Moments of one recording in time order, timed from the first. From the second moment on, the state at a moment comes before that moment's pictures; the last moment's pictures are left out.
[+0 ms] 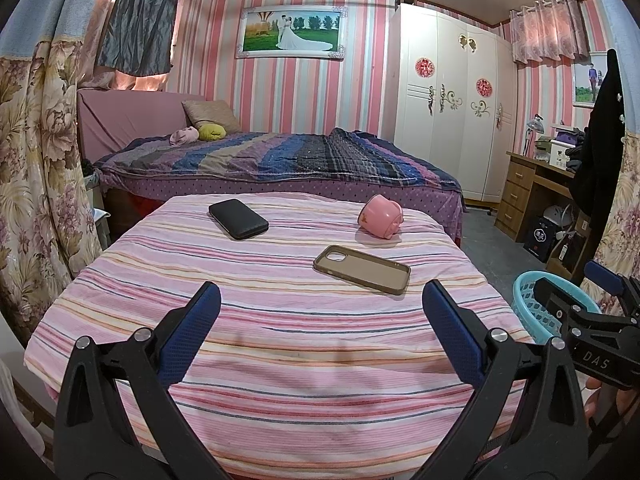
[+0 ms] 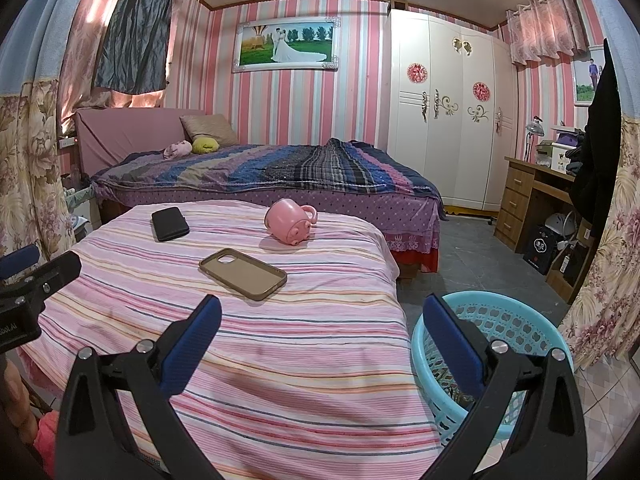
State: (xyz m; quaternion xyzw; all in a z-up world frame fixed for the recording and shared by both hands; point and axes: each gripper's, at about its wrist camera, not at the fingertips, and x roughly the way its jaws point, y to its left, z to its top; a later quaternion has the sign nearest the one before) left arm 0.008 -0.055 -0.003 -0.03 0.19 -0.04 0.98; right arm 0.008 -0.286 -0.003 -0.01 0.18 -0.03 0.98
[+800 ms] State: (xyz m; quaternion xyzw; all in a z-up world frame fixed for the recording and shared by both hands) left arm 0.007 -0.058 0.002 -0.02 0.19 -0.04 0.98; right arm 0.010 -0.288 -0.004 -0.01 0.18 -0.03 0.98
